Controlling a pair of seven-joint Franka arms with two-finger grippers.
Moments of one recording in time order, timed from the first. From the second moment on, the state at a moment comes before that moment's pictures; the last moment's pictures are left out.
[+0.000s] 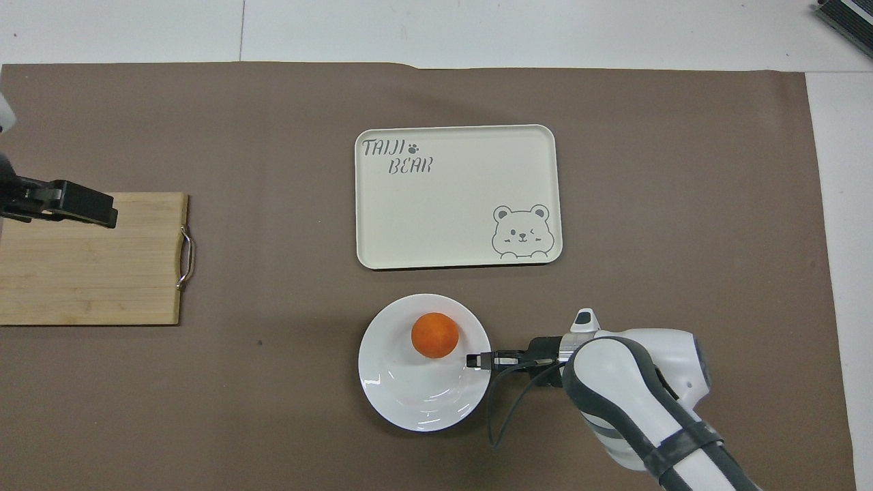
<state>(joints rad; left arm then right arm) -0.11 0.03 0.01 -1.47 0.00 1.50 0.04 0.33 -0.02 0.10 -2.53 1.39 2.33 -0.62</state>
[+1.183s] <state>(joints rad) -0.11 0.03 0.01 -1.47 0.00 1.50 0.04 0.08 0.20 0.09 -2.06 1.10 2.18 -0.34</state>
